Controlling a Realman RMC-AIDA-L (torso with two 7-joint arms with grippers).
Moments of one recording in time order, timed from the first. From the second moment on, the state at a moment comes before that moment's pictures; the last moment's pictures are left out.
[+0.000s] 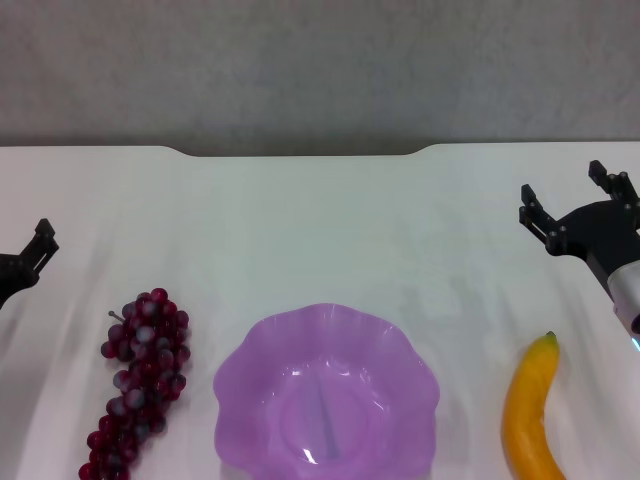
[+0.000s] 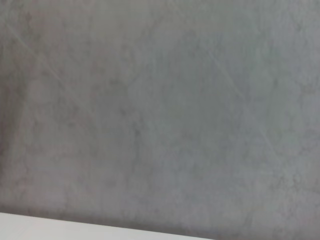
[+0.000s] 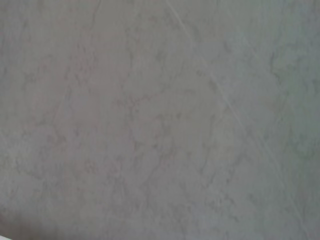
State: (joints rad) left arm -0.48 -2.05 1.13 0.02 -2.84 -1.03 2.65; right arm 0.53 2.01 0.46 0.33 -1.85 -1.00 -0.22
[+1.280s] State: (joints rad) left arm -0.45 -2.04 1.13 0.02 -2.84 -1.01 2.66; right arm 0.16 2.01 1.13 1.24 -1.85 -0.10 -1.09
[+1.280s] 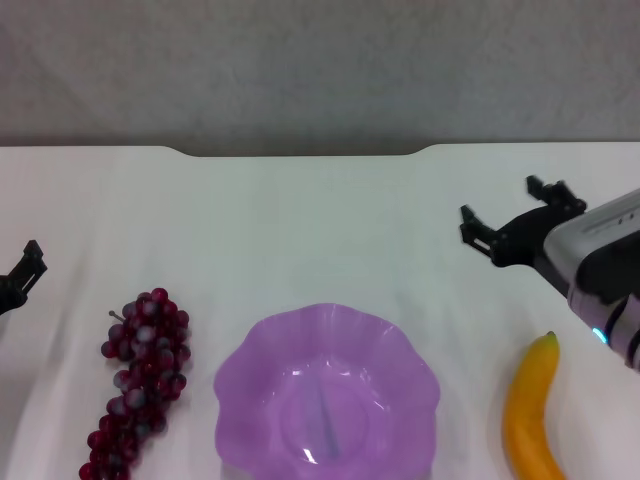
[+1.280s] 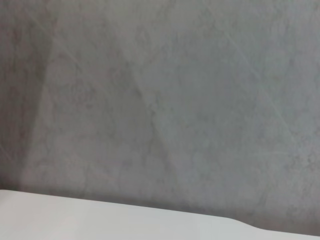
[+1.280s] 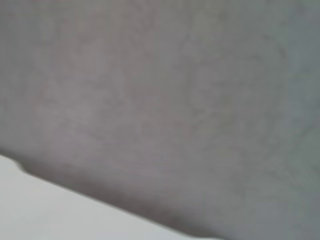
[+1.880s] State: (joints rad) left arm -0.46 -2.04 1.13 0.02 -2.84 -1.00 2.65; right arm 0.42 2.00 1.64 1.43 -2.71 1.09 -0.29
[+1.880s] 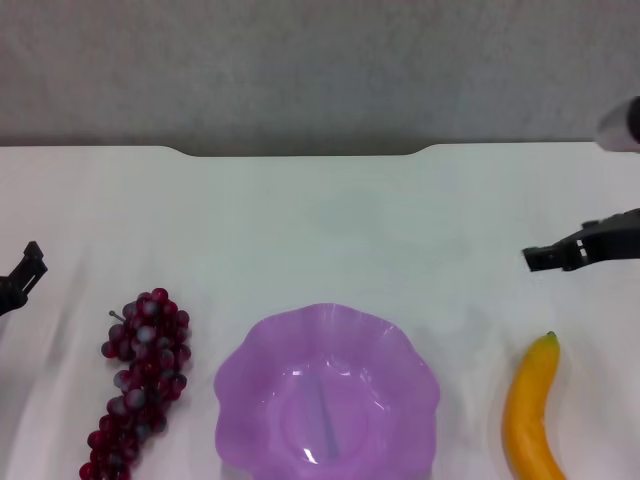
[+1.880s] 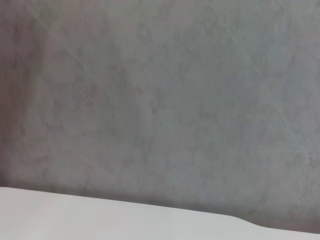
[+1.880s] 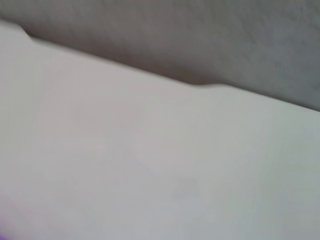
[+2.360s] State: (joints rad) left arm -0.47 -2.04 1.13 0.02 -2.84 -1.00 2.65; right arm 0.61 2.01 1.53 1.27 -2.69 1.15 -0.25
